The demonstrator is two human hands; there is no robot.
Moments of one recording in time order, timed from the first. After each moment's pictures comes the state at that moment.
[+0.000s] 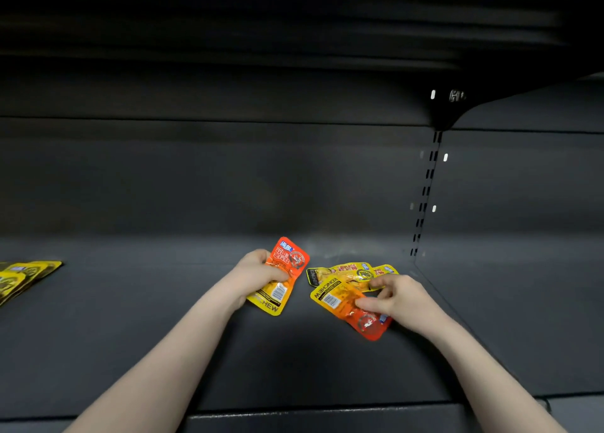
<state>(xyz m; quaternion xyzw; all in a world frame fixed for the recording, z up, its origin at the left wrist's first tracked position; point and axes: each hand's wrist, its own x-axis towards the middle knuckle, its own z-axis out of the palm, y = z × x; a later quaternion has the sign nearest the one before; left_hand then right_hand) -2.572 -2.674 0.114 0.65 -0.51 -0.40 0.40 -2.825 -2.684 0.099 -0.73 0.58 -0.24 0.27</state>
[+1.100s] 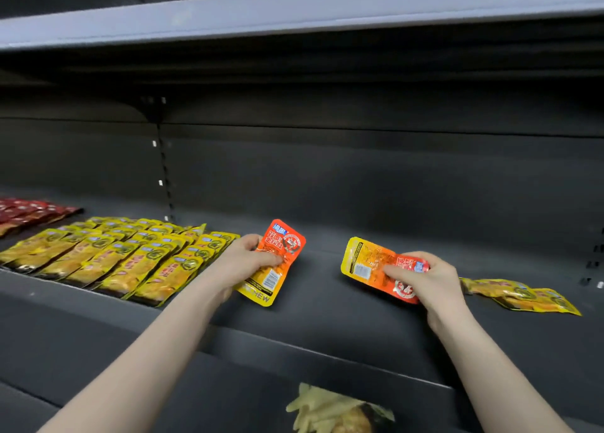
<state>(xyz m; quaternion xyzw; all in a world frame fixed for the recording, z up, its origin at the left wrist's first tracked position) -2.379 -2.502 0.139 0.67 -0.41 -0.32 0.53 -2.627 -2.610 0.118 -0.57 0.42 -0.51 0.49</state>
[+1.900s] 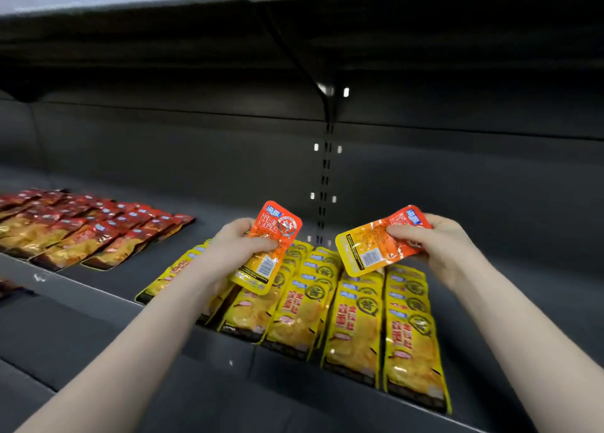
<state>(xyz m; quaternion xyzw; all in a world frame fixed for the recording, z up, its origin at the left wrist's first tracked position) -1.998 -2.414 0.149 0.68 -0.38 -0.27 0.57 -2.228 -2.568 0.168 -0.63 0.36 -0.42 0.55</state>
